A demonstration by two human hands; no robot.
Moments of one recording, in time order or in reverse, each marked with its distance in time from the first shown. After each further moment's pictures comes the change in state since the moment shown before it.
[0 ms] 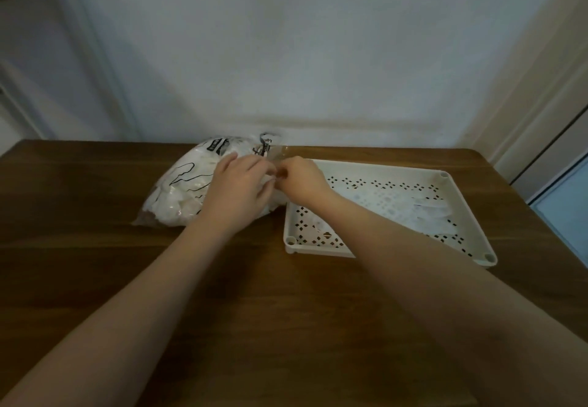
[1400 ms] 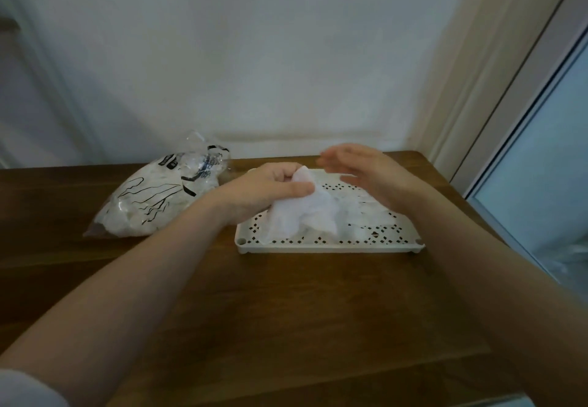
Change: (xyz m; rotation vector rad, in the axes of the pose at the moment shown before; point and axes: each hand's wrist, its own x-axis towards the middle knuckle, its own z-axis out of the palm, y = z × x) left_hand 0.029 0.107 -0.034 -1.196 -0.678 -0.195; right_hand -0.118 0.102 -0.122 0.830 -0.034 0.062
